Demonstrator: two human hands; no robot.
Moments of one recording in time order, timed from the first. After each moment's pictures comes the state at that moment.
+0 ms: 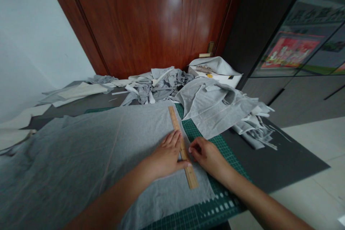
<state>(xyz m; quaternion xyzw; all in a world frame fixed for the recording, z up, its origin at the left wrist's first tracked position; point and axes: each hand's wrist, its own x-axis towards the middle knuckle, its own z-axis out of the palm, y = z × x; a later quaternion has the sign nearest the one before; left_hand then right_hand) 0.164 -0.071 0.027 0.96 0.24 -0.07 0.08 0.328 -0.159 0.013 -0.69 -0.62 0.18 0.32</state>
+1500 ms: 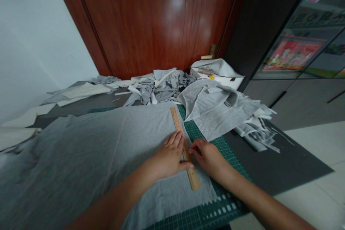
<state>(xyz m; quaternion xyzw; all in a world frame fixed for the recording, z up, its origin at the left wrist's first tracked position) 0.164 -0.072 0.025 0.97 0.23 -0.04 0.08 0.322 -0.158 0.021 -0.70 -0.65 0.14 0.26</state>
